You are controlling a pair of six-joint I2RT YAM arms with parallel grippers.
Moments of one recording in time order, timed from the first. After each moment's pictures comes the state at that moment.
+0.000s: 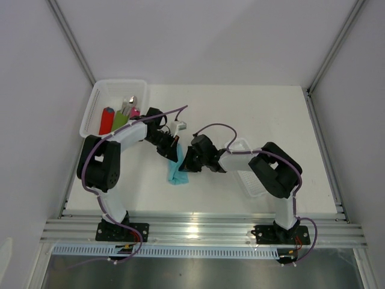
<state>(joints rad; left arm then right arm) -0.31 1.82 1.23 -0.74 0.70 0.37 0.84 1.96 1.08 0.14 -0.21 0.99</state>
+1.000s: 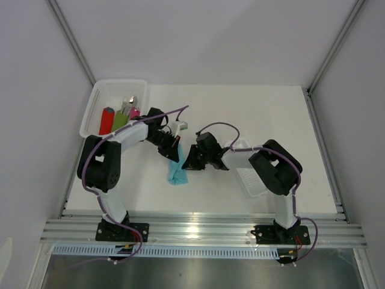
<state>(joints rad) -0.32 1.82 1.23 -0.73 0.70 0.35 0.79 1.97 1.06 0.16 -0.27 0.91</state>
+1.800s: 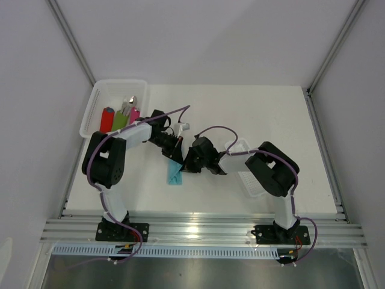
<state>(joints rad) -0.33 1.87 1.23 -0.69 0.79 0.25 0.84 1.99 1.04 0.24 -0.20 1.03</state>
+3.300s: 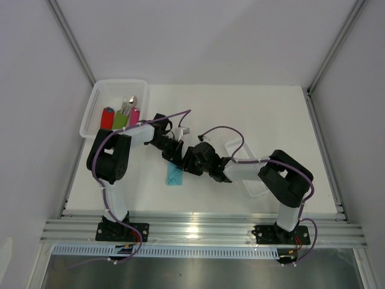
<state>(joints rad) -0.34 1.95 1.21 -0.66 0.75 0.24 0.92 1.82 0.92 0.25 0.03 1.04</state>
